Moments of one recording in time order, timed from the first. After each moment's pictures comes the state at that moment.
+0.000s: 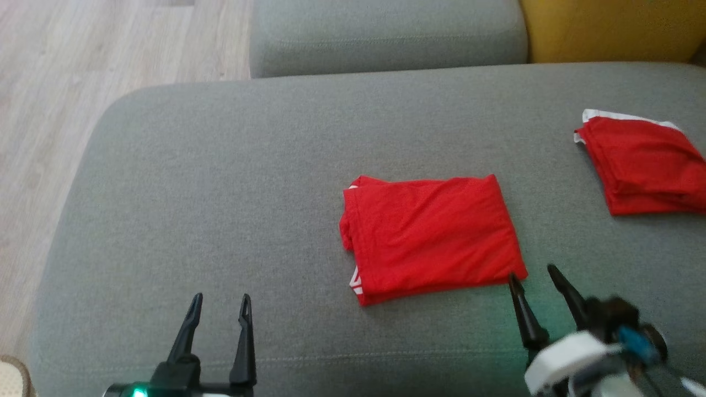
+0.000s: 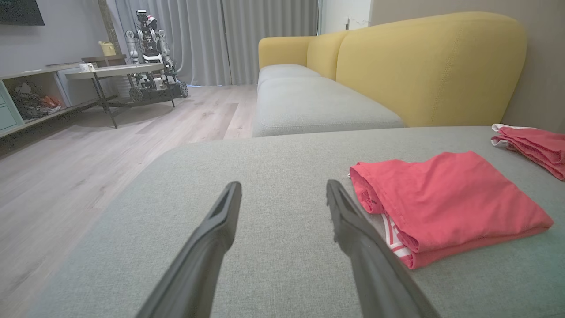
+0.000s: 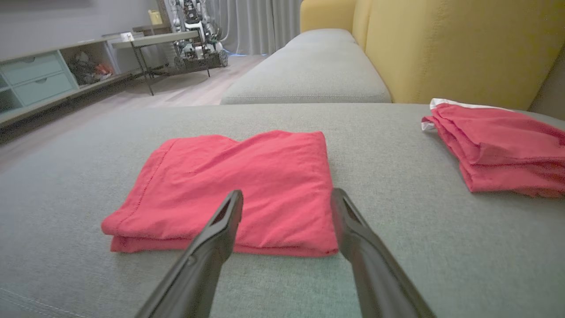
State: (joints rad) left arm 0.26 0.06 -0.25 -0.06 -0.03 0.18 -0.25; right arm 0.03 -0.11 0.09 0.29 0.17 0.13 -0.25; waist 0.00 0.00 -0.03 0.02
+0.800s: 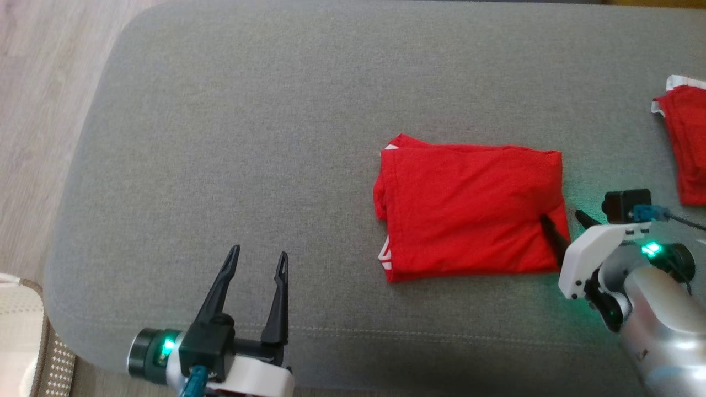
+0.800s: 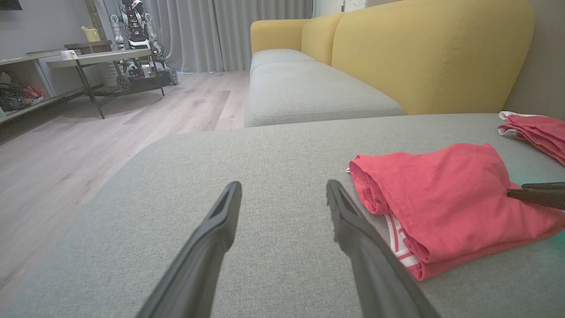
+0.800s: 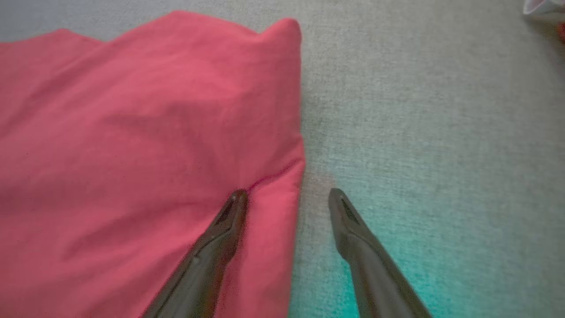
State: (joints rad) left arm 0.12 0.06 -0.35 -0.05 -0.01 0.17 -0.25; right arm -0.52 -0.30 0.34 0.92 0.48 0.13 -0.03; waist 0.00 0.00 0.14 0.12
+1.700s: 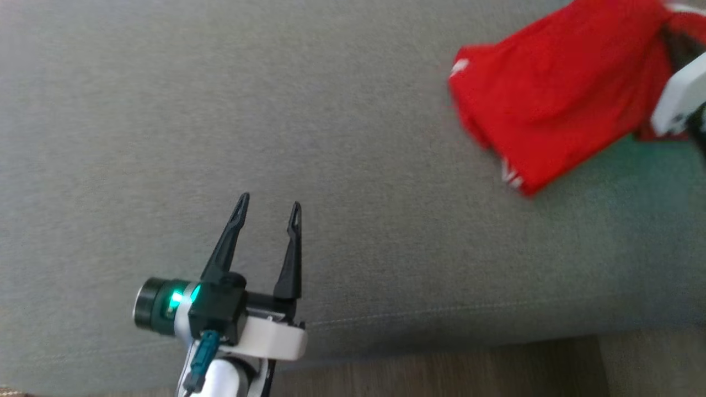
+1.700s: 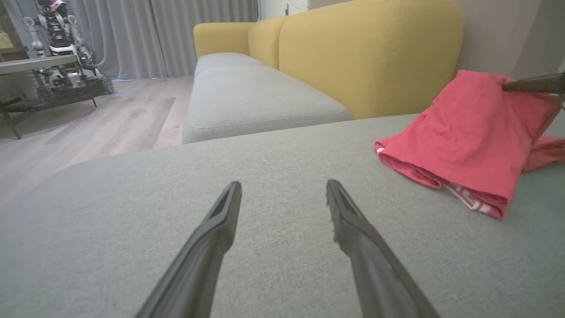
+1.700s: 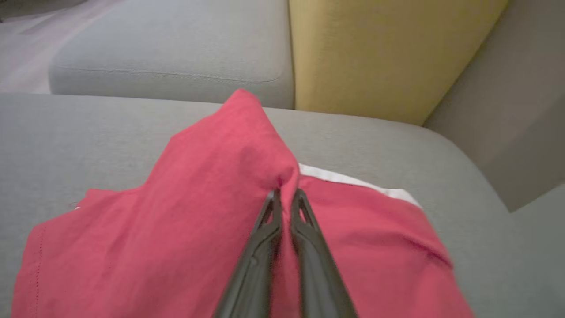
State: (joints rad) left arm -0.02 0.06 -0.40 -0.07 0.01 0.20 -0.25; right arm -0.99 -0.48 0.46 1.01 0.56 0.13 -0.07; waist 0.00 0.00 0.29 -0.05
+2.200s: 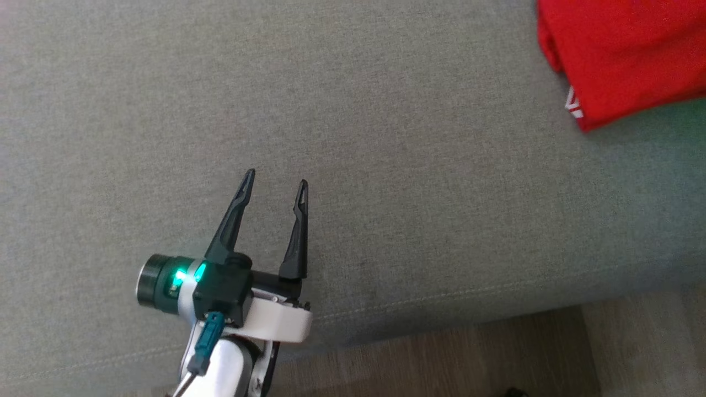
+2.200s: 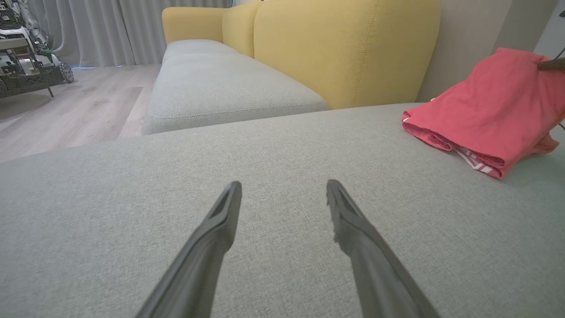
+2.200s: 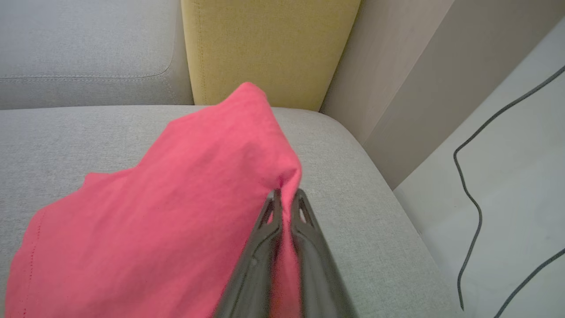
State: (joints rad) left arm -0.09 0.06 -0.42 -0.06 0.01 0.20 -0.25; right arm -1.14 -0.57 0.35 1.16 0.49 0.13 -0.09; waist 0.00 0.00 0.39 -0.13
